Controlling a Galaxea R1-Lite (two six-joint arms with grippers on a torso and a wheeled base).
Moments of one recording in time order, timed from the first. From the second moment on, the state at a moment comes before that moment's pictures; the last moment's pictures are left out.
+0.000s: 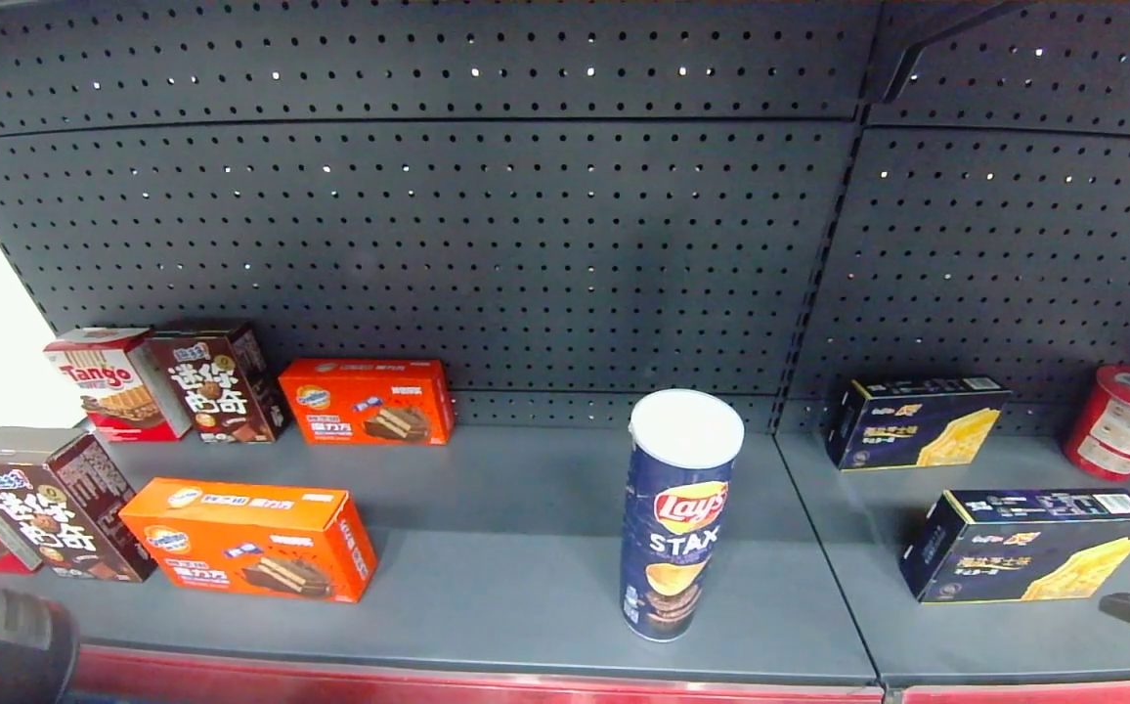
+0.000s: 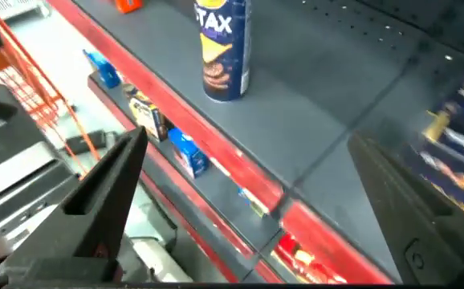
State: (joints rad) left arm -0.29 0.57 -0.86 0.30 -0.14 0.05; right arm 0.87 0.71 -0.44 -0.02 -0.13 -0.01
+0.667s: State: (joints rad) left arm -0.32 0.98 -0.97 0.22 -0.32 0.04; right arm 0.48 0.22 -0.43 0.35 -0.13 -0.05
